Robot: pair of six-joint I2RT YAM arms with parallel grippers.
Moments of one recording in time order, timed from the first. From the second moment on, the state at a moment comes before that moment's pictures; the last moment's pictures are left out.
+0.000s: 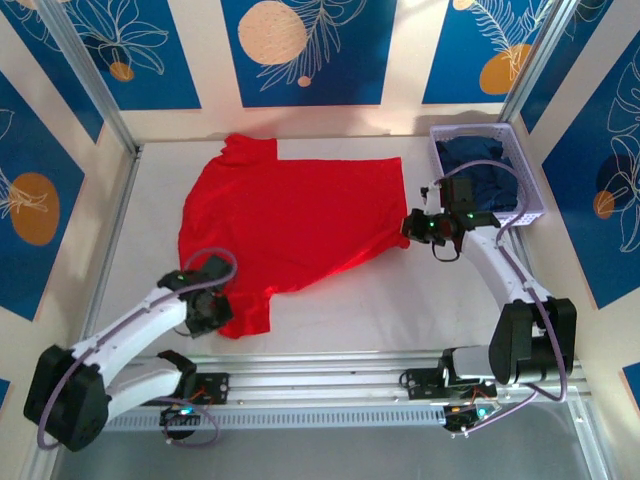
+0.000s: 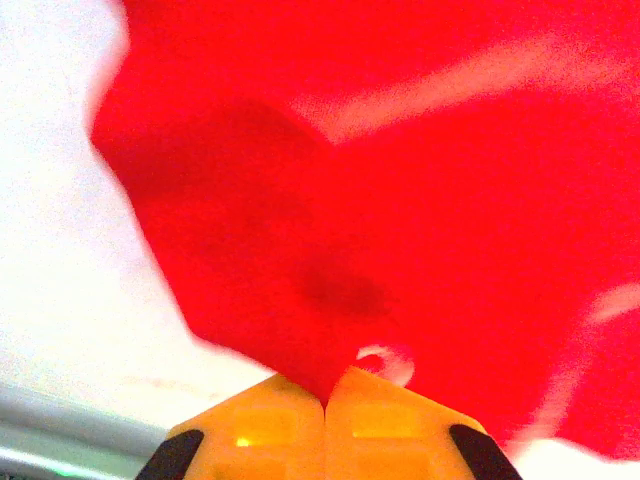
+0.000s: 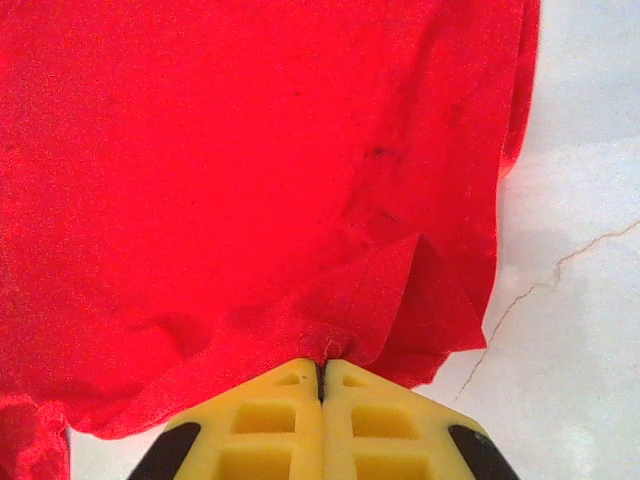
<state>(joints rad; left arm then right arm) -0.47 1.03 0.64 -1.00 -0.08 -0.88 0.06 1.33 0.99 -0.61 -0.36 0.33</state>
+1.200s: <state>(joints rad) -0.36 1.27 2.52 -0.96 -0.44 -0.04 0.01 1.01 2.07 -0.82 -0.27 0.16</state>
